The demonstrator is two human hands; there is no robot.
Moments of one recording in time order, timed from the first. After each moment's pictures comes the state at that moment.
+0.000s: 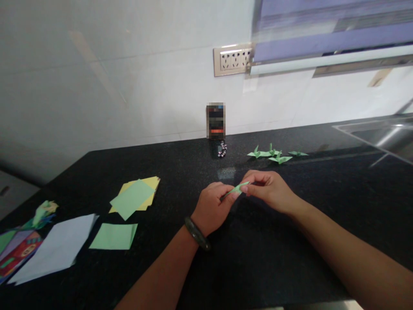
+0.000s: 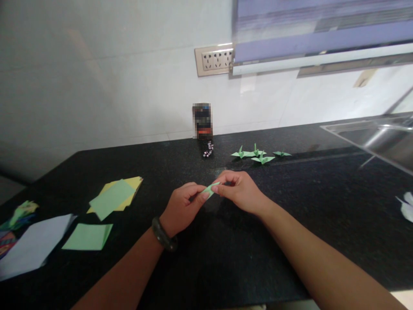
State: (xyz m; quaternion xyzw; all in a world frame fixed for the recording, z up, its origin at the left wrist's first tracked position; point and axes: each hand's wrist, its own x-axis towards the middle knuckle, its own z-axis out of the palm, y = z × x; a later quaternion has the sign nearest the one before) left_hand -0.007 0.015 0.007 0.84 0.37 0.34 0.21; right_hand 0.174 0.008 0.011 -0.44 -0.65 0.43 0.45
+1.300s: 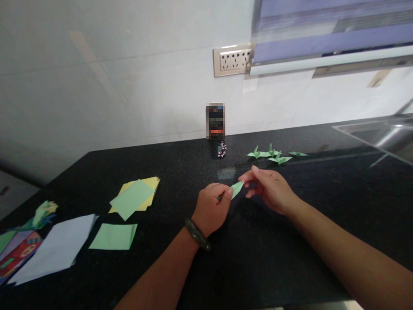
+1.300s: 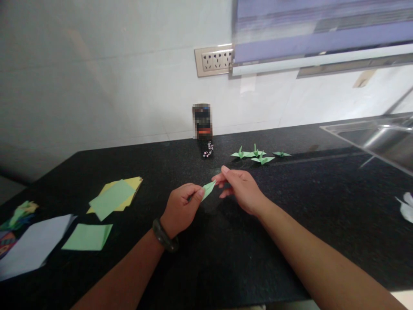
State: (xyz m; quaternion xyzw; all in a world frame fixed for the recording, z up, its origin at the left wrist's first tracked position) left_hand -0.005 0.012 0.007 0.81 0.40 0.38 0.20; right_hand 0.166 0.008 0.008 -0.45 -0.47 0.55 0.52
